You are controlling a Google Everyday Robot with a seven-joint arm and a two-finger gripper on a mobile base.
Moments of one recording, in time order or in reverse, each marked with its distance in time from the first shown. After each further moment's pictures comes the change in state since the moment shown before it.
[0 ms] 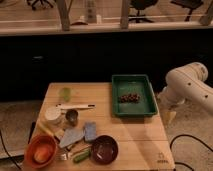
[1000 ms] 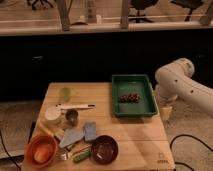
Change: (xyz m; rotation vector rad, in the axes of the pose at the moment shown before) arm -0.013 -0.027 0.009 -0.011 0.092 -0.191
